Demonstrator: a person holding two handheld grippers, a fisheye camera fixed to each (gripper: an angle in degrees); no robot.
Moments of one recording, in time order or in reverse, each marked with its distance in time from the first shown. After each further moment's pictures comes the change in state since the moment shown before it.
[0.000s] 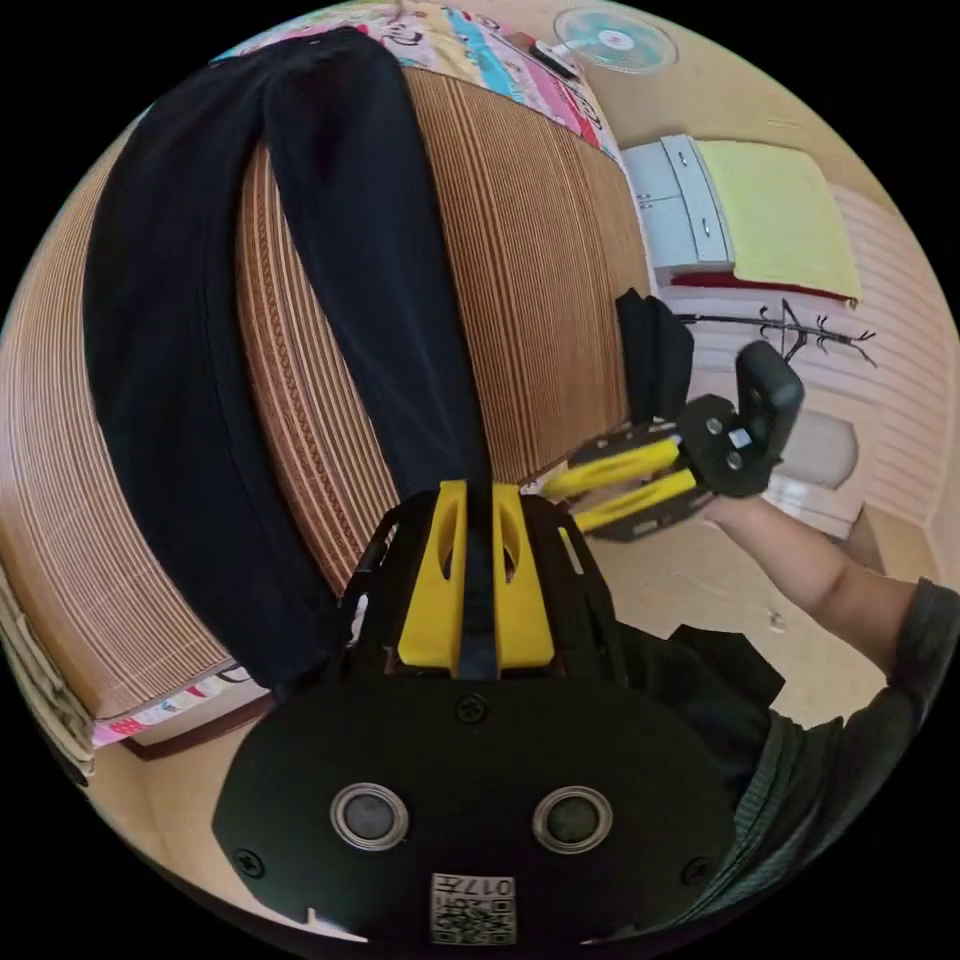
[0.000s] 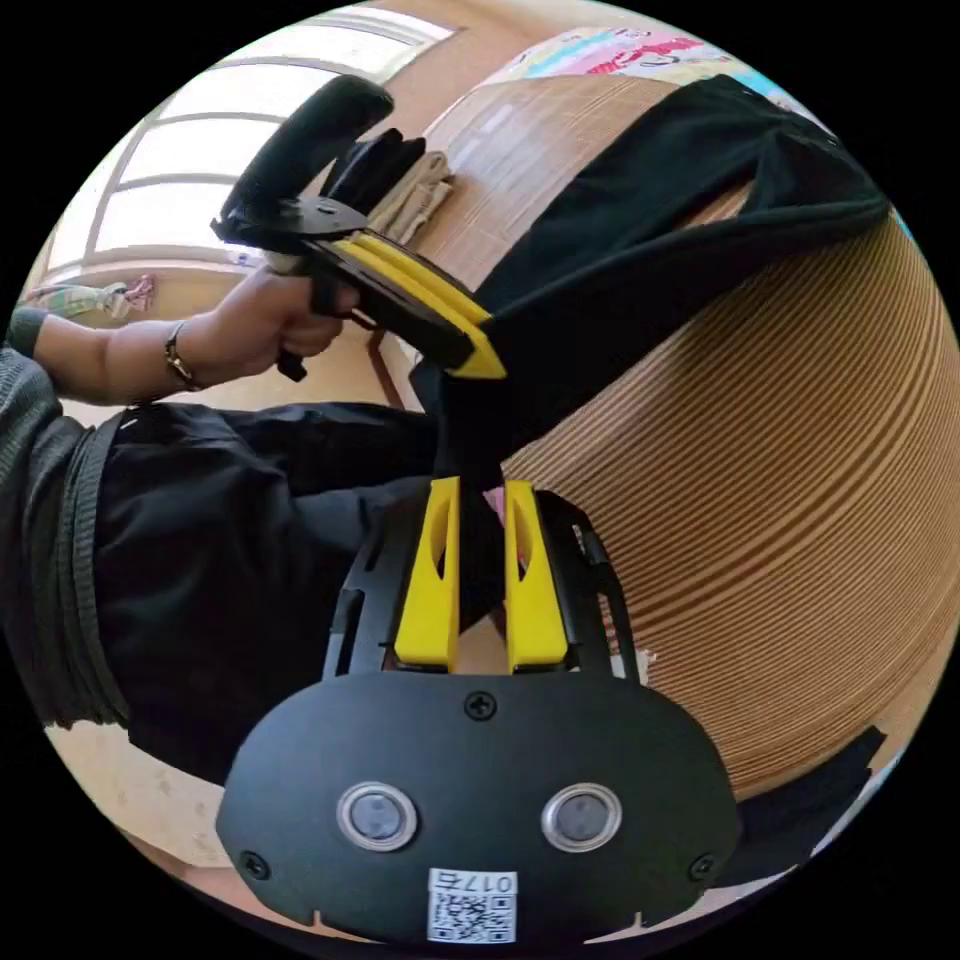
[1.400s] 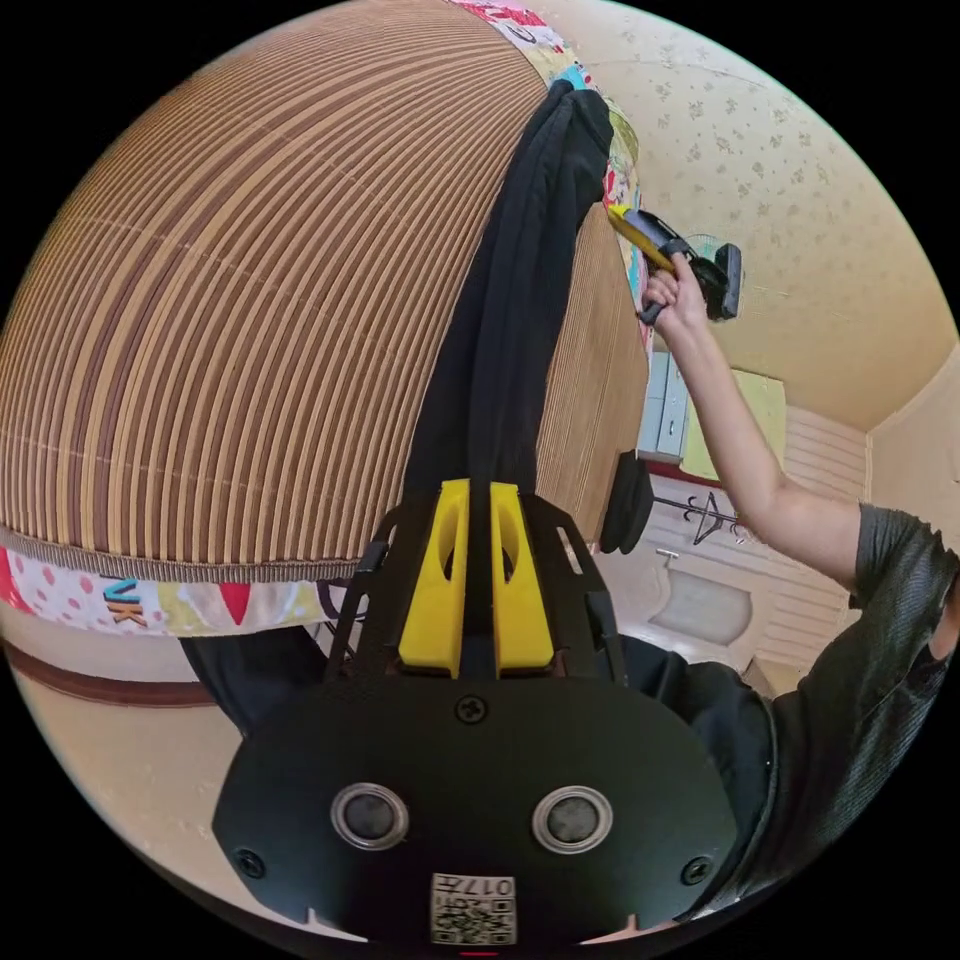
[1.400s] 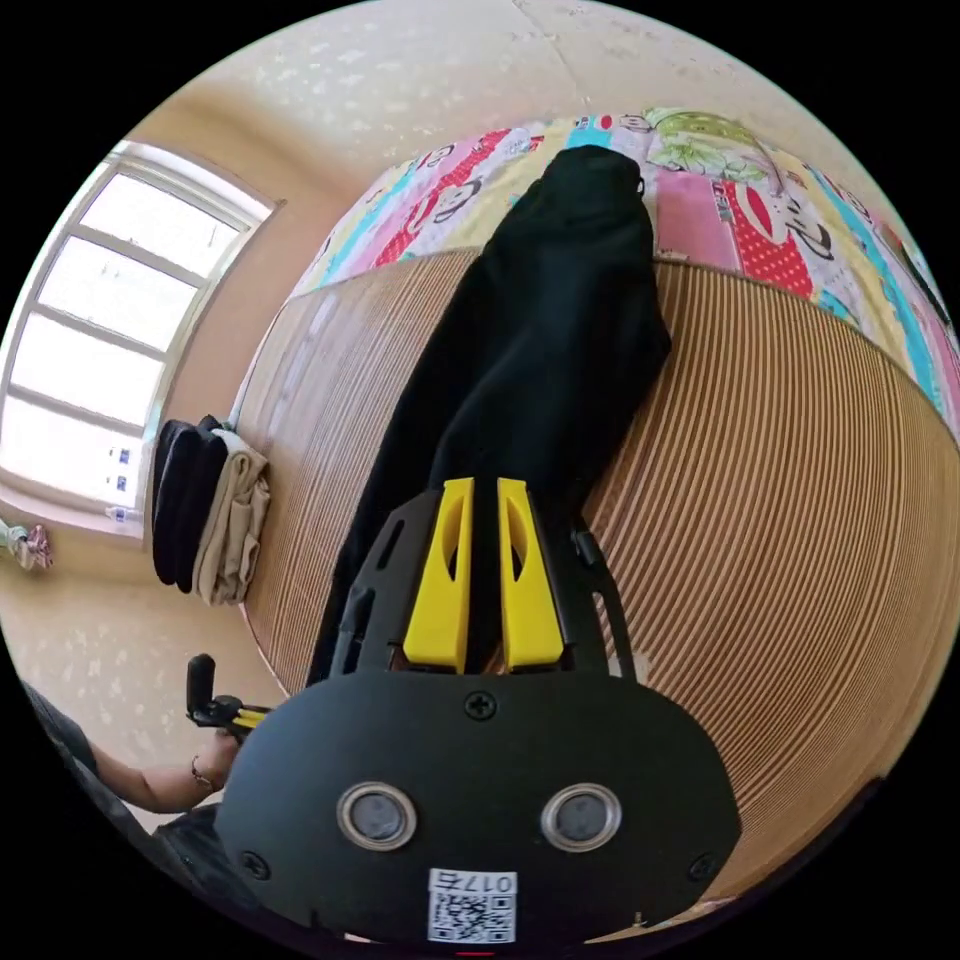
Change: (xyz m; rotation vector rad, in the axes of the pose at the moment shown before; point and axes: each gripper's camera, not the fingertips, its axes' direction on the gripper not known) left arm -0.253 0.192 -0.065 0.389 0.287 -0.305; right arm -0.001 -0.265 0.006 0.500 0.048 0.308
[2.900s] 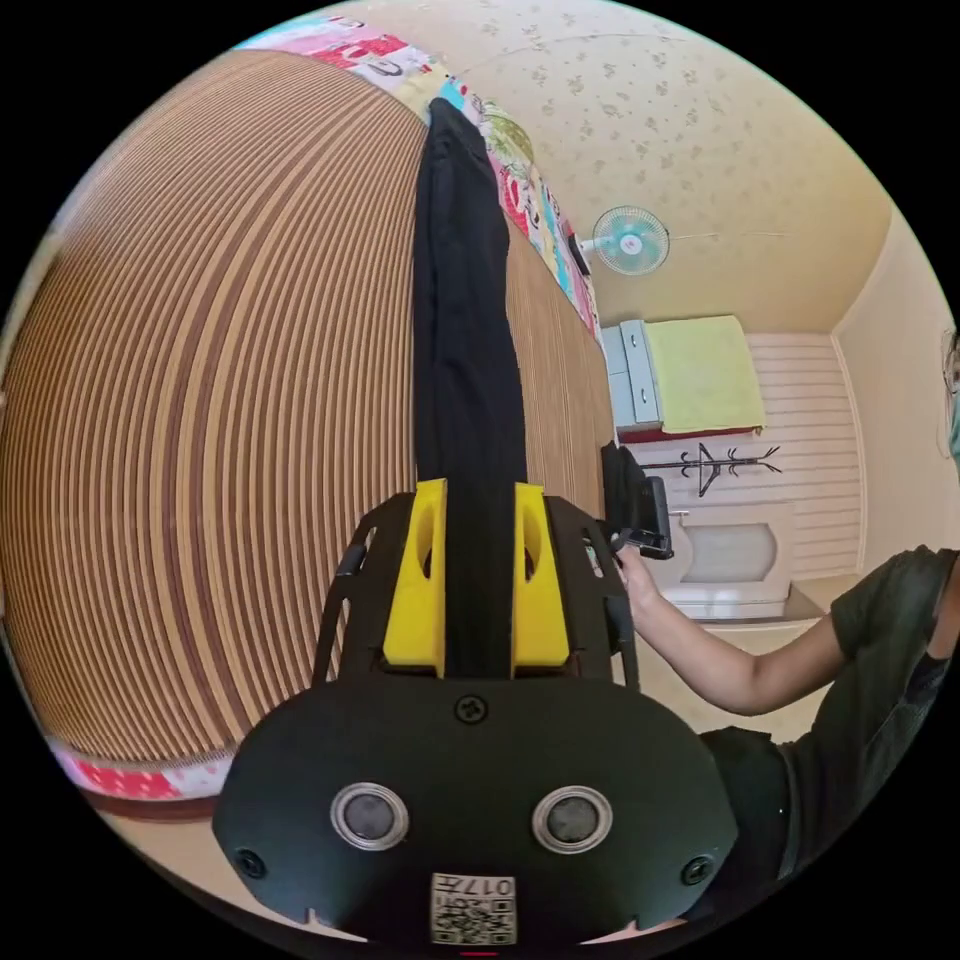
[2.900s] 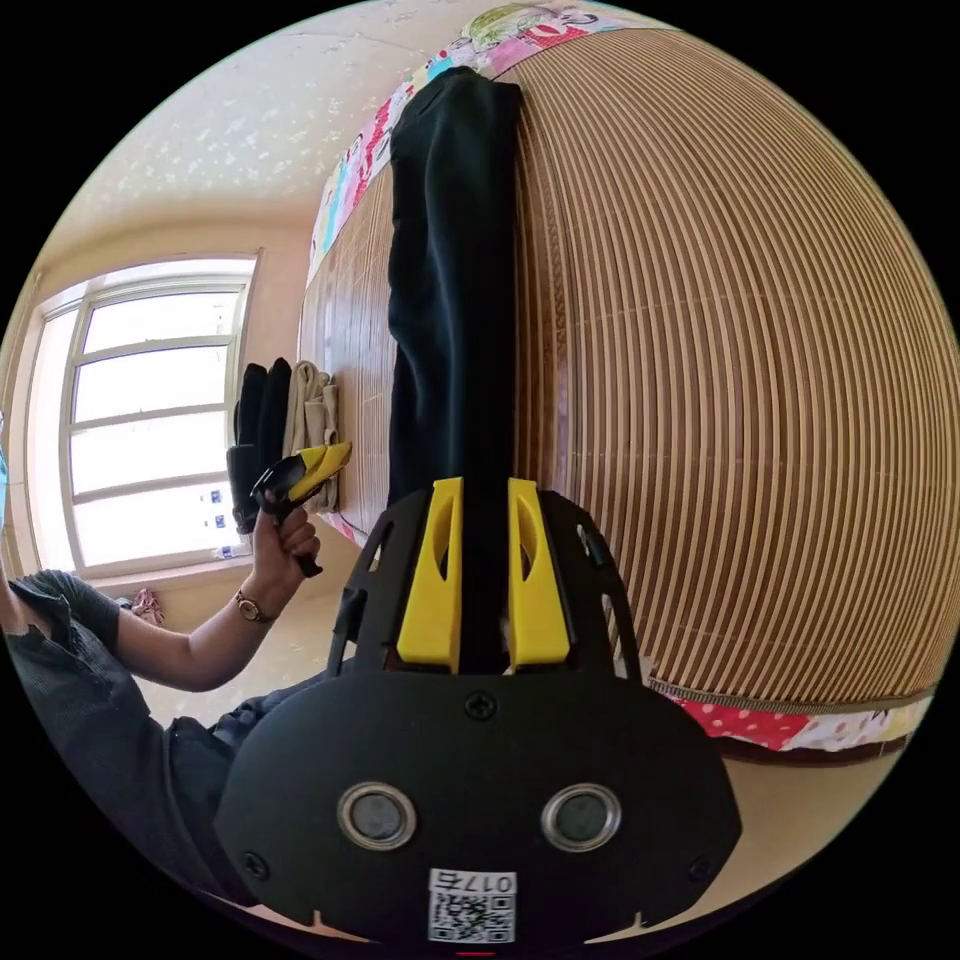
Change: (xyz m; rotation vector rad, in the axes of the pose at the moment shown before) left arm 0.081 -0.090 0.018 0.083 -0.007 0.324; right arm 0.023 0.179 0.012 0.062 -0.283 0.313
